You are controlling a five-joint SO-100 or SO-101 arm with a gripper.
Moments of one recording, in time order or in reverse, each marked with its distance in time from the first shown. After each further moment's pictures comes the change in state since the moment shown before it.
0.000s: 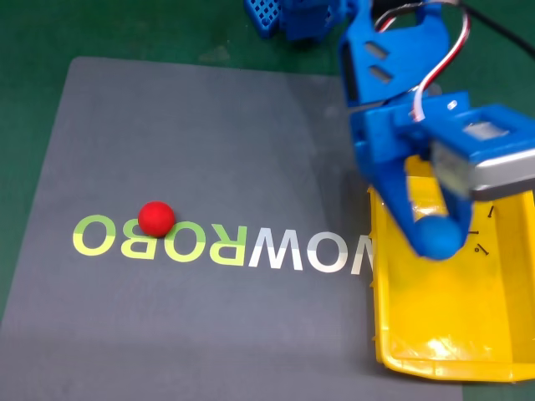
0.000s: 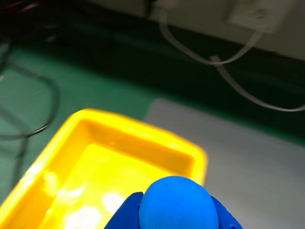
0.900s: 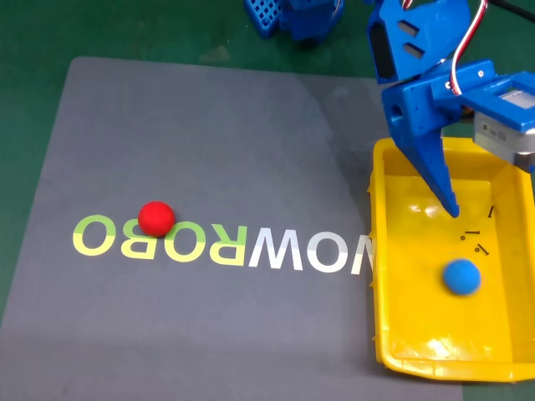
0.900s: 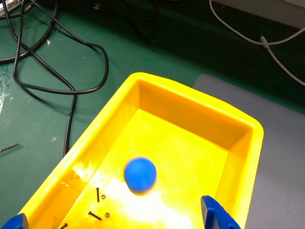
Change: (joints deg) arm -5.8 7.2 9.8 1.2 0.5
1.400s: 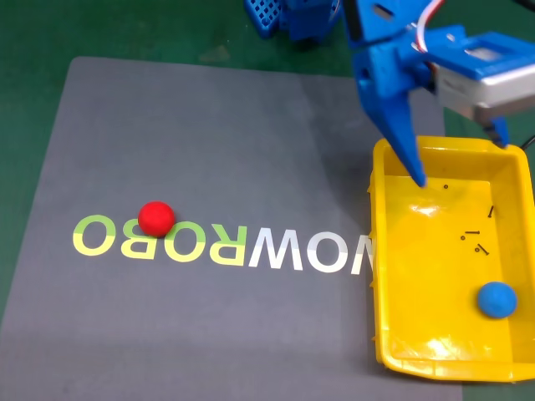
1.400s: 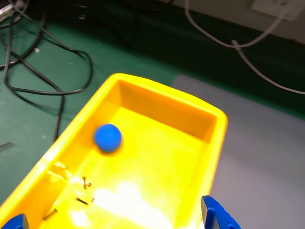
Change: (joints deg) arm 4.7 16.5 10.0 4.1 -1.4
